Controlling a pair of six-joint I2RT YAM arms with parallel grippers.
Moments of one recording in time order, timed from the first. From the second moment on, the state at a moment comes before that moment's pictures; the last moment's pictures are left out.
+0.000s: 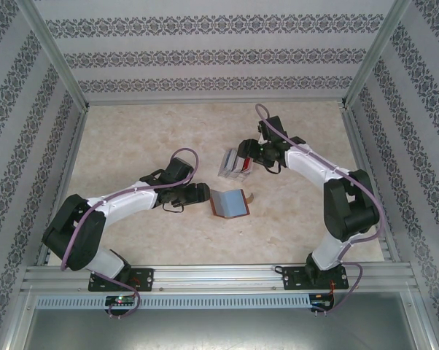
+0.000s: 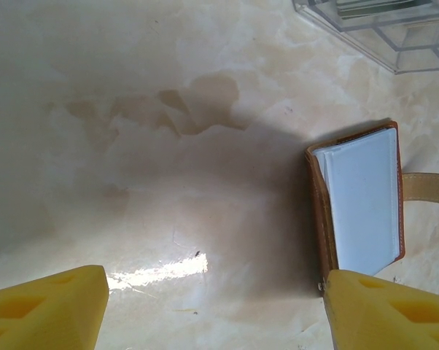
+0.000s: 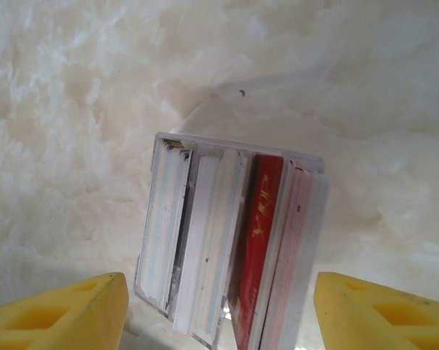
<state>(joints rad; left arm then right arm) -0.58 1.50 0.82 -0.34 0.19 -0.74 0.35 1.70 1.19 -0.43 -0.20 0.63</state>
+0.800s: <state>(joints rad) -0.58 1.47 0.81 -0.34 0.19 -0.74 0.34 1.76 1.13 -0.35 -0.26 0.67</state>
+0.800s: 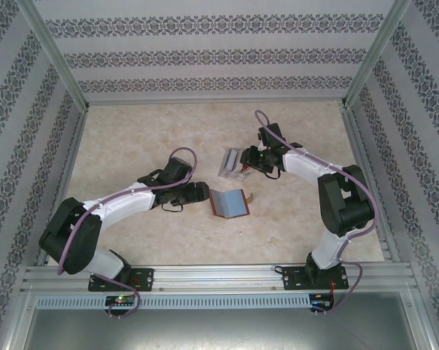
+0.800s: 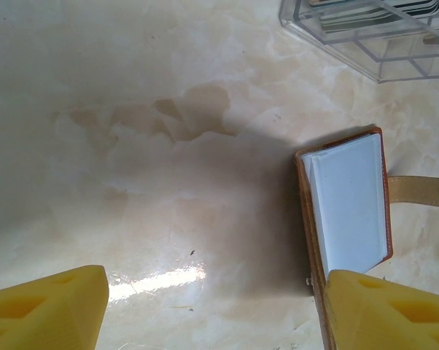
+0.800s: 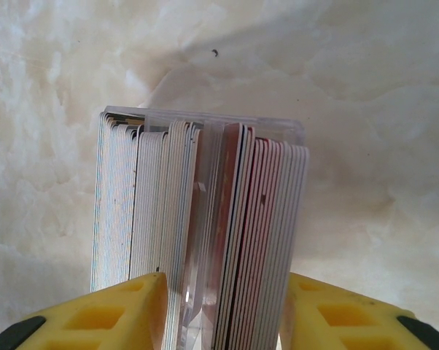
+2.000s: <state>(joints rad) -0.58 1.48 0.82 -0.35 0.19 -0.74 0.33 1.73 1.13 -0.31 -0.33 0.70</state>
